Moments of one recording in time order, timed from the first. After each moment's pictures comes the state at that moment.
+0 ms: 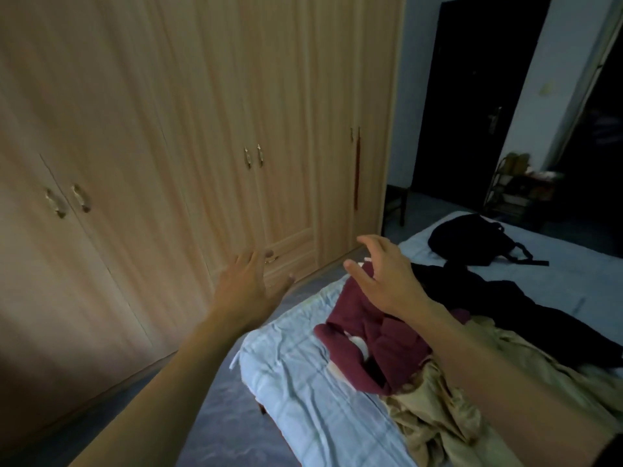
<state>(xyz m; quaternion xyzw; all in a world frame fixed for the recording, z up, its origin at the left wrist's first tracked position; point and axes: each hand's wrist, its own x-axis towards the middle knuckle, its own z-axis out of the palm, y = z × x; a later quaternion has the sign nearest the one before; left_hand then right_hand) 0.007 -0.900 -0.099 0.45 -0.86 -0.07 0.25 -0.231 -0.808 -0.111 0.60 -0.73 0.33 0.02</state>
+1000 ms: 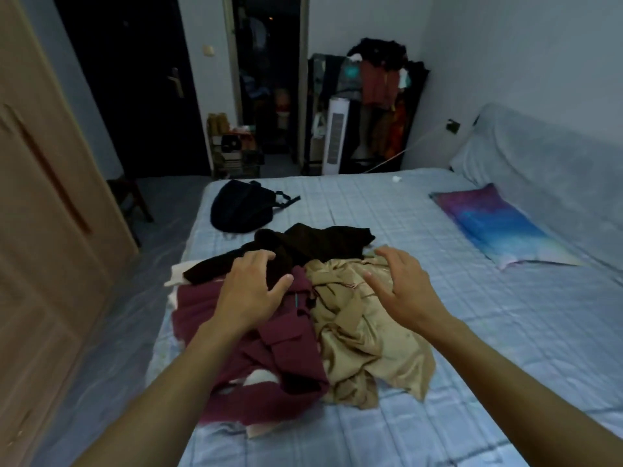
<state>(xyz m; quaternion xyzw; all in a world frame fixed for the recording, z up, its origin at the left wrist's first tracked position) -0.251 -1.090 -0.174 -0.03 -0.95 -0.28 0.13 -0.255 -0.815 -0.162 0.10 -0.96 0.24 0.14</state>
